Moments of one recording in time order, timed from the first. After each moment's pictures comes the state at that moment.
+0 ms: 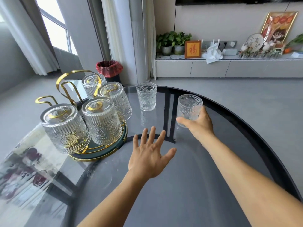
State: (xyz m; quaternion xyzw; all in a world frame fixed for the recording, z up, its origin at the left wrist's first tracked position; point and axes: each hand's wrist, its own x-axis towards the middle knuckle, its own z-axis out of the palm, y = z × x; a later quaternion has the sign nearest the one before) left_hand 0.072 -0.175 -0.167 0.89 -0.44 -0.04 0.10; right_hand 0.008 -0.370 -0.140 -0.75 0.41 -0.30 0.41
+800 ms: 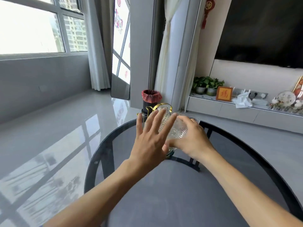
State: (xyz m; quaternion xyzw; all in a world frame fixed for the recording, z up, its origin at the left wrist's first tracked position) left_hand 0.056 0.036 0.012 0.80 -0.43 0.36 0.20; right_hand -0.008 -0.106 0.042 -0.91 0.14 -0.23 0.31
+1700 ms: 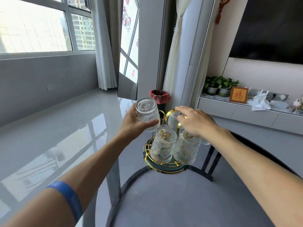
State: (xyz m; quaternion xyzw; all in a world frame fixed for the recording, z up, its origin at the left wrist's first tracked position) left_hand 0.224 0.045 0.004 0.73 -0.28 0.02 0.62; right_hand 0.113 -0.138 0.065 -0.98 0.12 -0.10 0.12
